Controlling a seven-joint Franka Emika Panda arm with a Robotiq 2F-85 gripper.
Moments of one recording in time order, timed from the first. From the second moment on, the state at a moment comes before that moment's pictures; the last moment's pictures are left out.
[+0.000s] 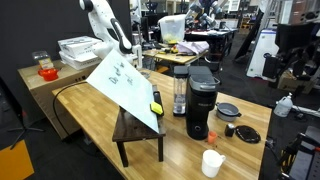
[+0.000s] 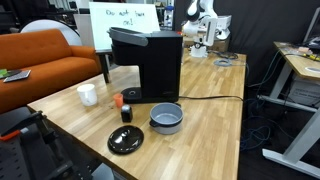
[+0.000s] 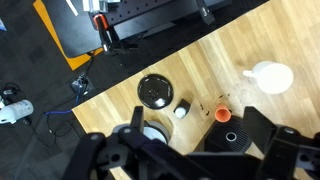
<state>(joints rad) 0.06 -0.56 0.35 -2.53 0.00 1.82 0.64</state>
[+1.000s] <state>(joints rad) 0.10 -0.51 0.18 -2.82 0.14 2.12 0.35</state>
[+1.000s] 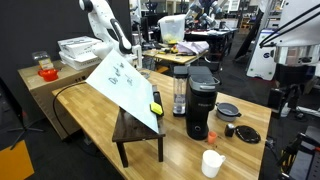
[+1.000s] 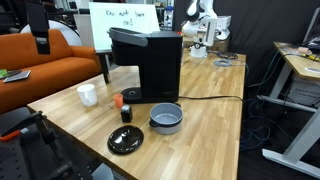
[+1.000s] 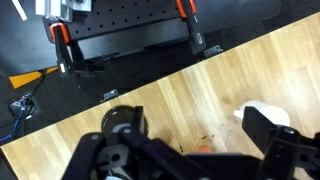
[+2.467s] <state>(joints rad) 0.02 -0.28 0.09 -2.81 0.04 2.25 0.30</state>
